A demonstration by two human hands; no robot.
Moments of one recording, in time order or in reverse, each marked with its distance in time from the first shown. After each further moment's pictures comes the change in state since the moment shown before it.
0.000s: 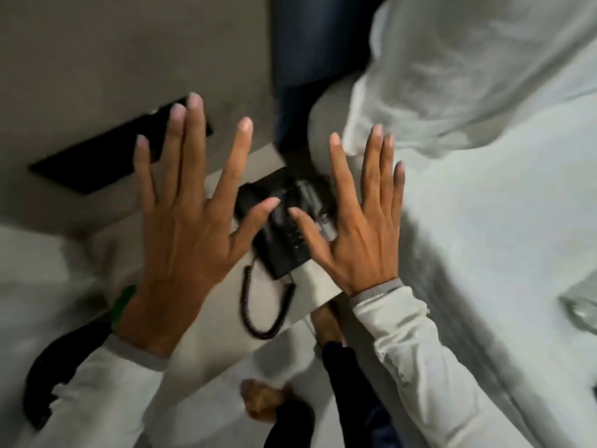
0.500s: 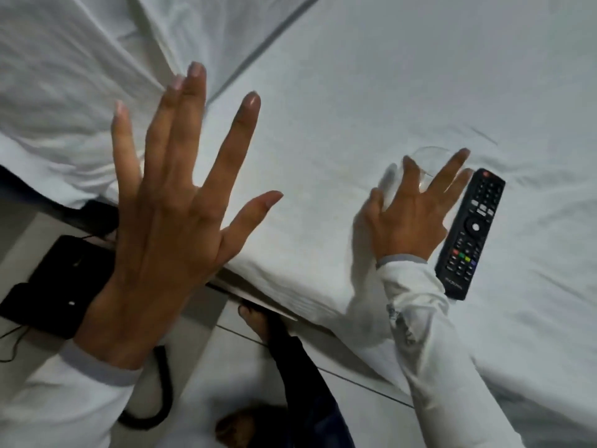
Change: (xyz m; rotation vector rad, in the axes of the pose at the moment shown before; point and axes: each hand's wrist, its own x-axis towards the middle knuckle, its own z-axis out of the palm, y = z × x) left_hand 0.087 0.247 0.029 -0.277 0.040 0.630; right_hand -0.098 0.267 -0.102 -0.348 0.142 1.118
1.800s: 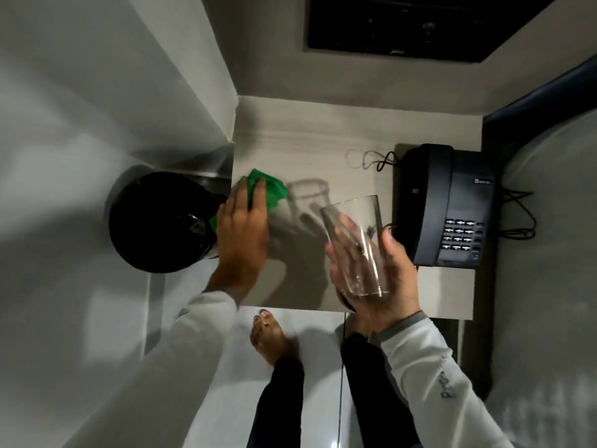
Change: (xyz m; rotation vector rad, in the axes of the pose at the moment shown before) left_hand -0.468 -0.129 0.047 -0.057 -0.084 -1.494; right_hand -0.372 -0.186 0.105 0.834 -2.125 0.356
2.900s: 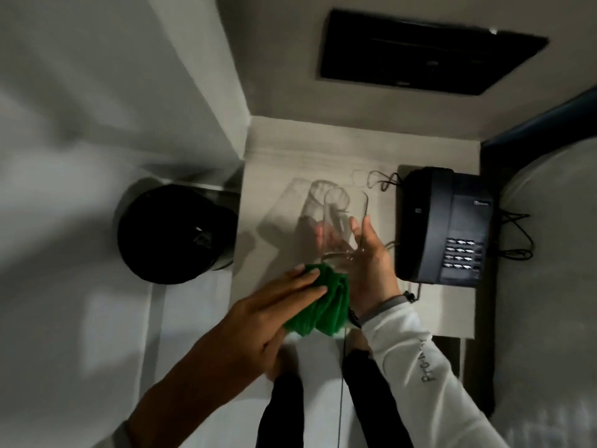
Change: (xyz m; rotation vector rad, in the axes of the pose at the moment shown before) left_hand -0.089 0.016 -0.099 -0.584 -0.429 0.365; right_hand 0.042 -0.002 0.029 0.102 0.204 -0.061
